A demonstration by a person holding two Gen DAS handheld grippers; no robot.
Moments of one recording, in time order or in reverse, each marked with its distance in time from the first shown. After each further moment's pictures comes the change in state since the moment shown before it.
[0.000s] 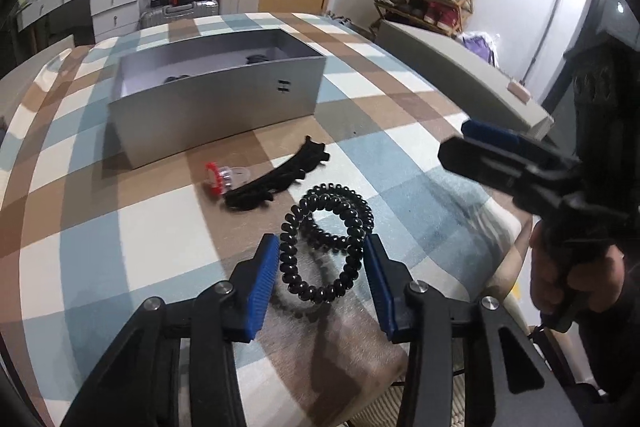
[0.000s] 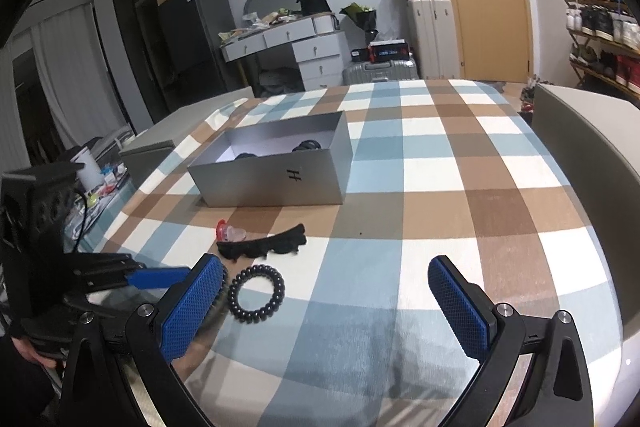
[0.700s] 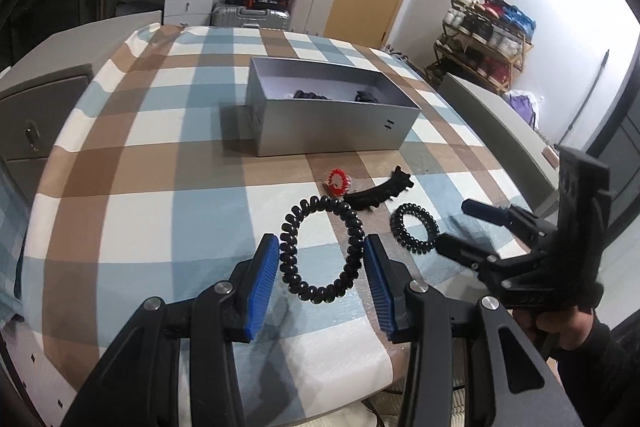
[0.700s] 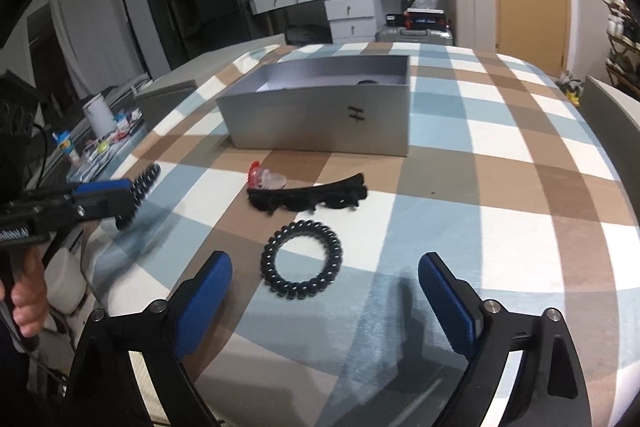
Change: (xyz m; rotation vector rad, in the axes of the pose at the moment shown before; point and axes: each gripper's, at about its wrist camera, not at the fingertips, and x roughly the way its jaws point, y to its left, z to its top) left arm -0.049 0.053 -0.014 -0.202 -0.093 0.101; right arm 0.041 0.040 -0.019 -0.113 0.147 0.054
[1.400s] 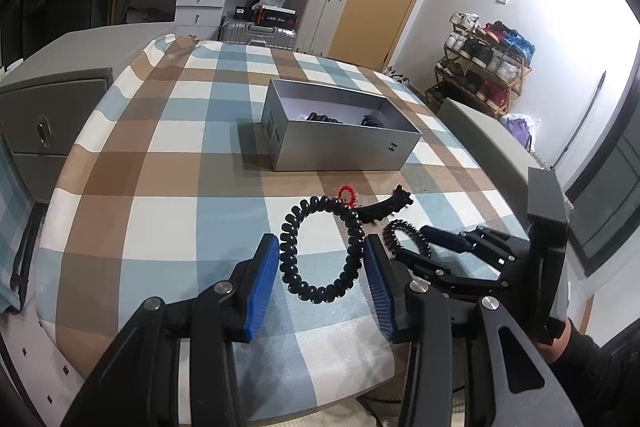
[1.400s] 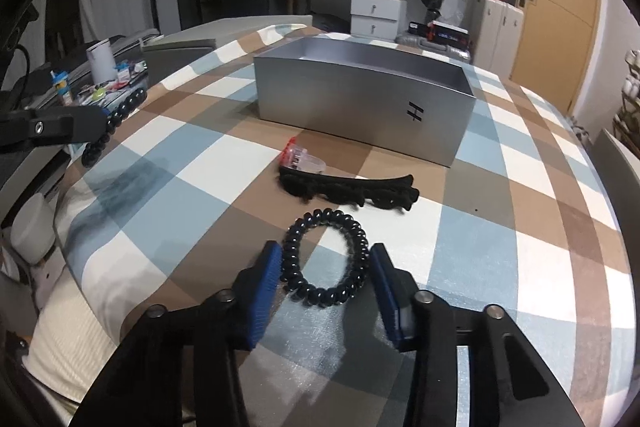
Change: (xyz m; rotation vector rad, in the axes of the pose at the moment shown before) left arm -0.018 0.014 -0.002 -0.035 -0.071 -0.025; right arm 0.022 0.041 -0.004 -0.186 0.024 -0.076
